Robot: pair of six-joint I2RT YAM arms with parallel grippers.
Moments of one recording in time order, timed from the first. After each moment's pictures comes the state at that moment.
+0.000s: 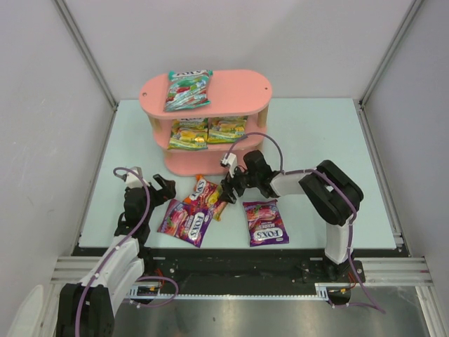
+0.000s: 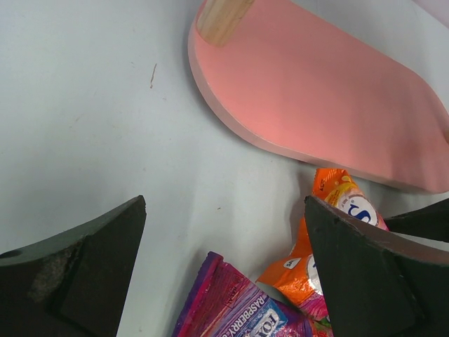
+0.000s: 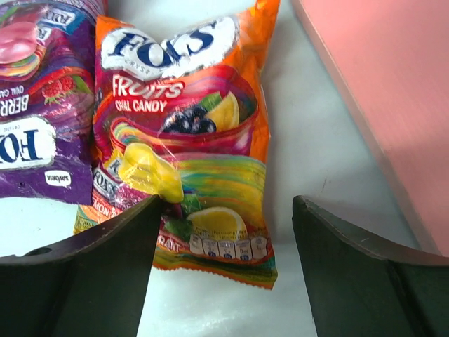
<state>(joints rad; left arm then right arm) -0.09 0.74 0.12 0.29 -0.04 -0.51 0.71 1.92 0.94 0.39 -0.59 -0.10</state>
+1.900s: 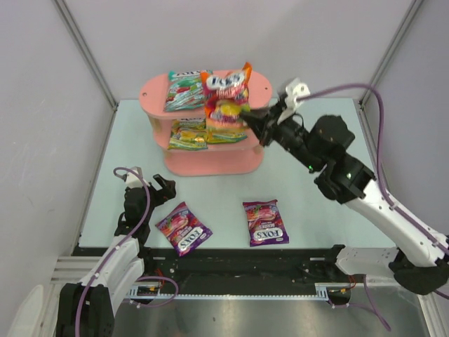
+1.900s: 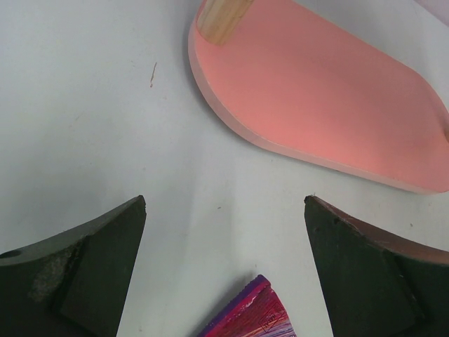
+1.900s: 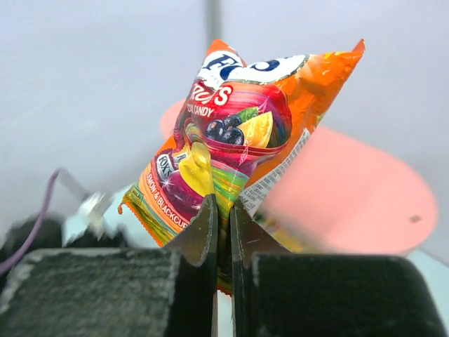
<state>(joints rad) -0.09 0.75 0.12 0.29 -0.04 -0.51 0.90 1.12 1.40 -0.10 0.04 -0.01</state>
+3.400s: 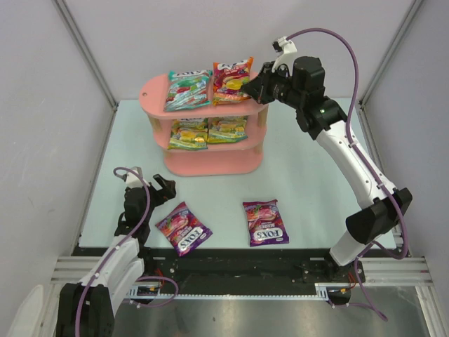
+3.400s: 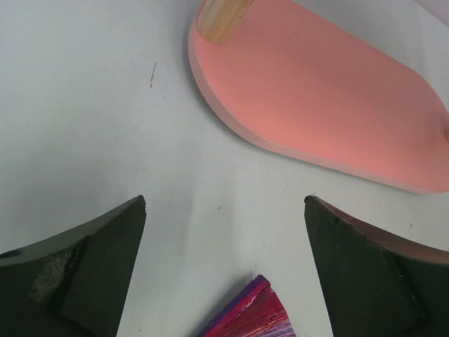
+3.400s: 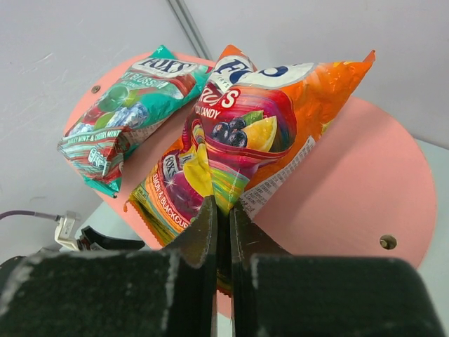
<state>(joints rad) -0.09 0.75 0.12 0.29 -0.04 -0.51 0.48 1.63 1.84 -0.31 -0.31 0.31</state>
